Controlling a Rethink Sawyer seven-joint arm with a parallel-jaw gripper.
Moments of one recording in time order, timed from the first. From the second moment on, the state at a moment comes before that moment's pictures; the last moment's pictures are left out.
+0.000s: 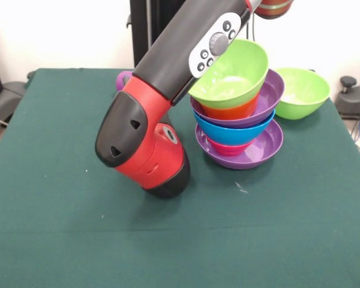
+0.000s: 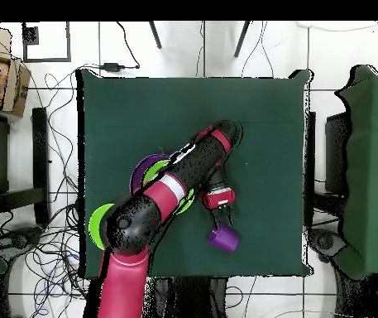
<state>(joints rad) -0.07 0.67 -1.41 0.62 0.42 2.06 3.45</state>
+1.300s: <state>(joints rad) -0.12 0.68 -1.41 0.62 0.41 2.03 3.45</state>
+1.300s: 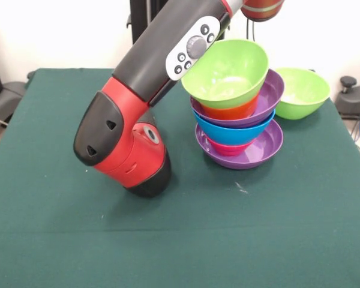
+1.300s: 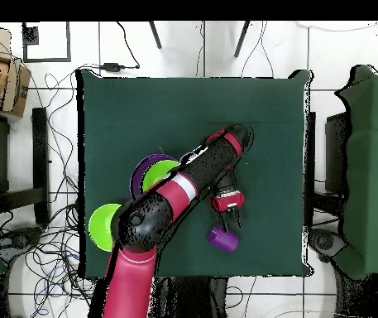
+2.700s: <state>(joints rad) -0.01 0.64 -1.38 0.73 0.32 2.03 3.45</state>
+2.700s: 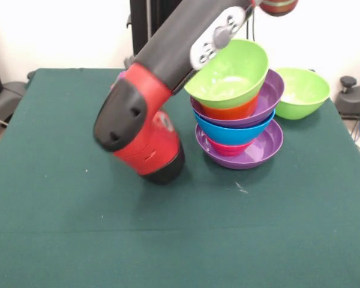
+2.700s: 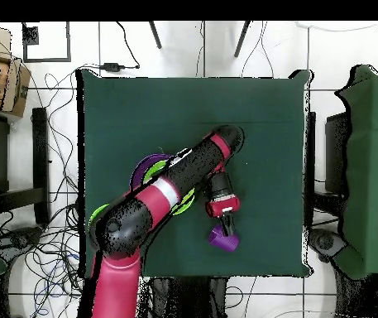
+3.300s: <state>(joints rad) 0.15 0.39 -1.38 0.89 0.01 2.03 3.45</state>
